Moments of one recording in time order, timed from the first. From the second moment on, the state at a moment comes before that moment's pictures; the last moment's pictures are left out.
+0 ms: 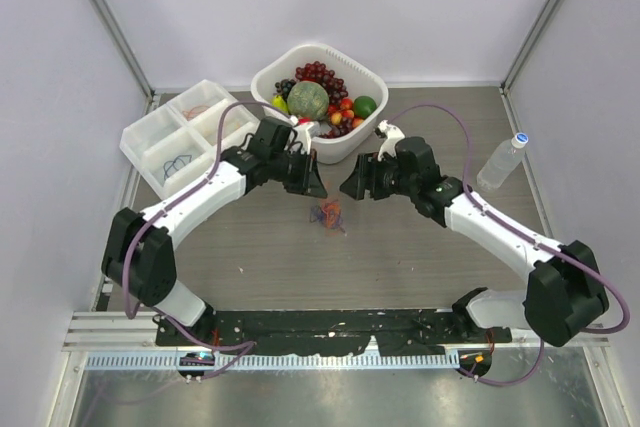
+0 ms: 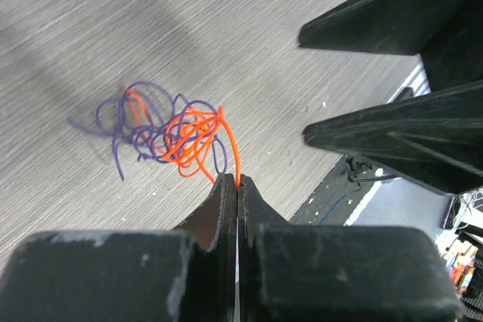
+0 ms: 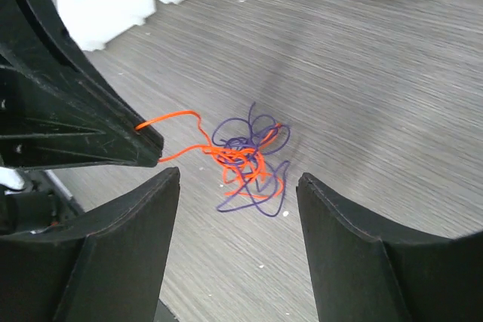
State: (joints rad) left arm -0.57 1.56 1.20 -0.45 0.50 -0.39; right arm 0.54 1.30 0.87 -0.12 -0.27 0.42
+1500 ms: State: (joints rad) left arm -0.58 1.46 1.86 -0.42 0.67 -0.56; right arm 0.55 1.12 0.86 -0.23 -0.25 0.41
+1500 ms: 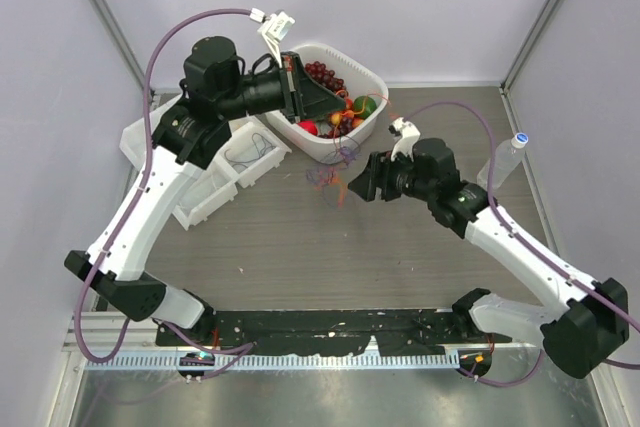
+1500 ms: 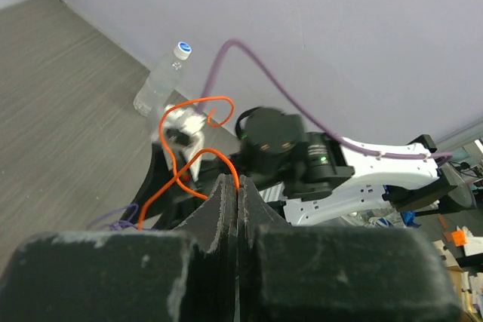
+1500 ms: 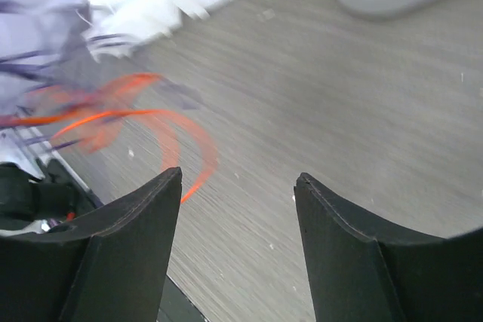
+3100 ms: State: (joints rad) left arm -0.60 1.49 2.30 -0.43 0.60 -0.63; right arm 0.52 1.42 0.67 -0.10 -0.07 0.47
